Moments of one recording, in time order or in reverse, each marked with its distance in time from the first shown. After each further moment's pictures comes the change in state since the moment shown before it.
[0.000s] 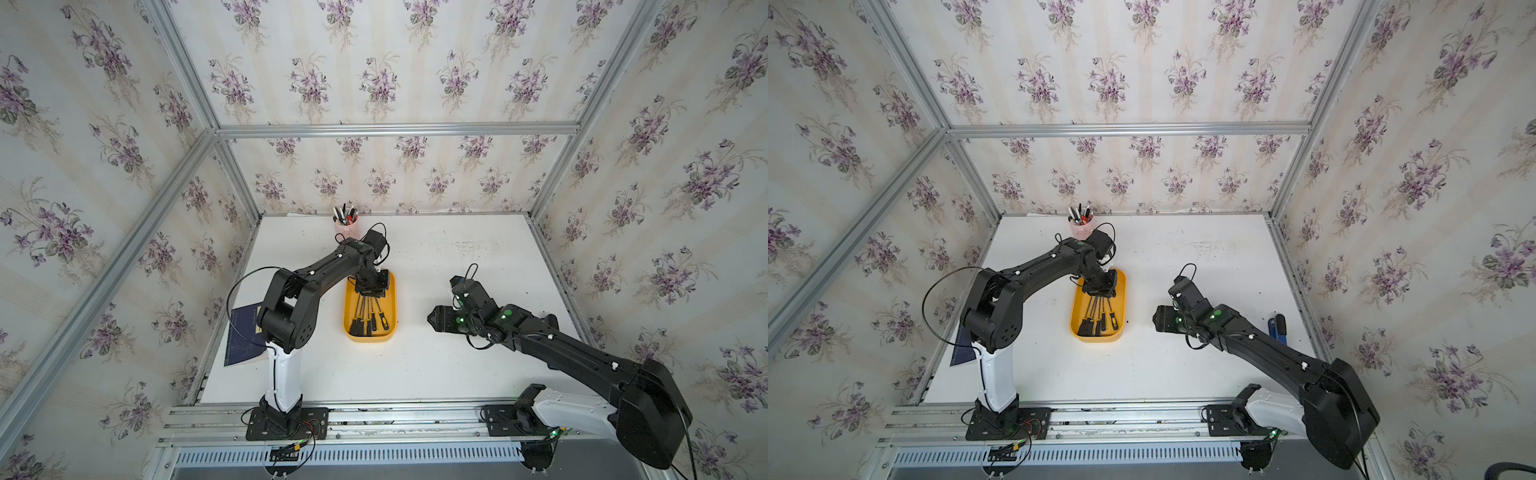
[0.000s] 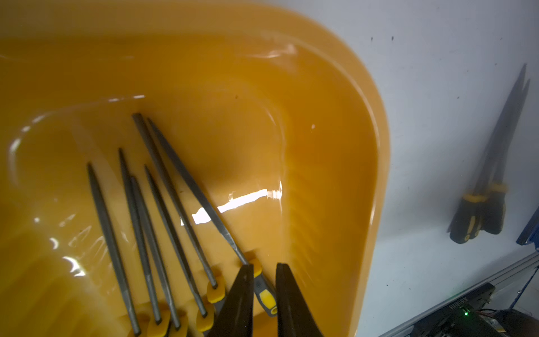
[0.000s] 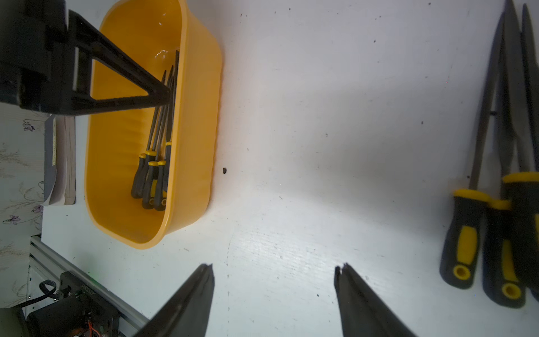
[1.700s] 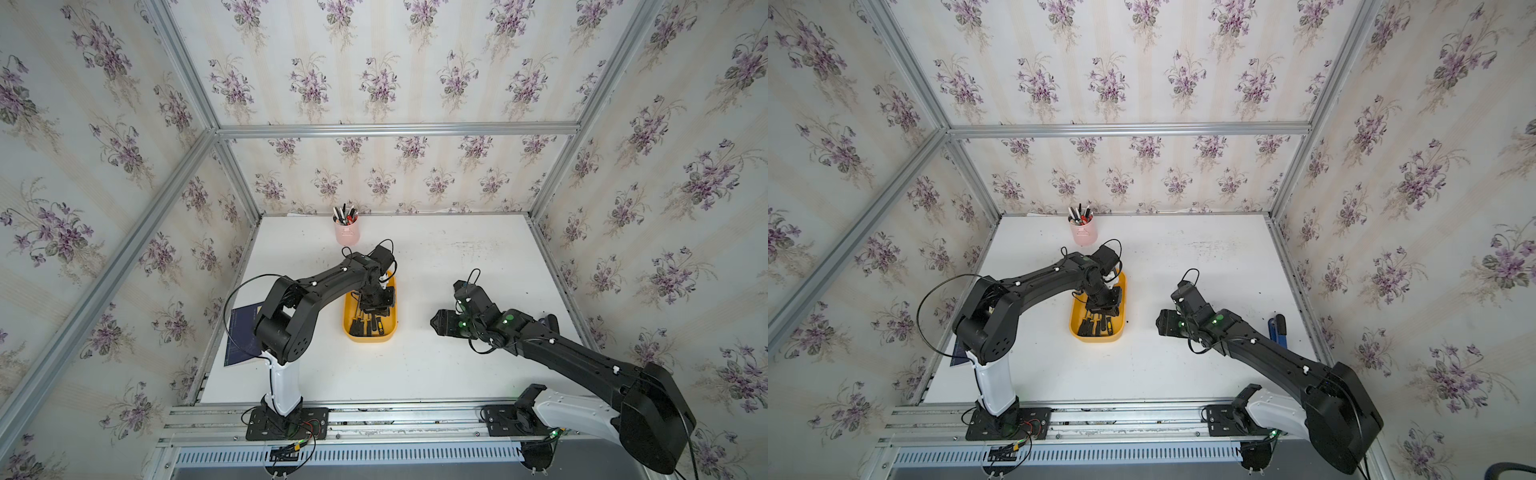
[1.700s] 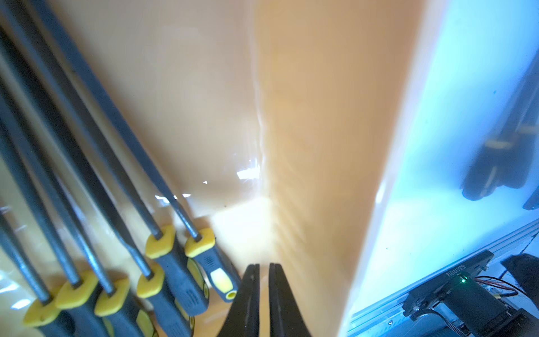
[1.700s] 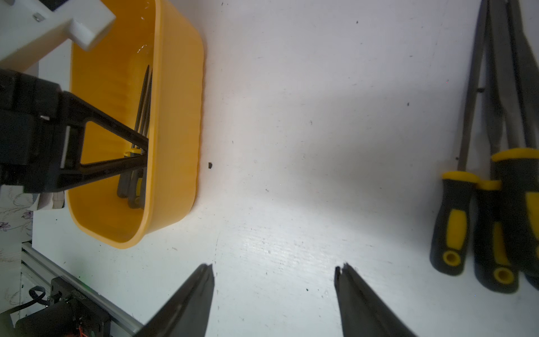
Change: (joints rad) left arm -0.079 -0.104 -0.163 0.031 0.032 -0.086; right arm -0.005 -0.026 -0.055 0.014 0.015 0.025
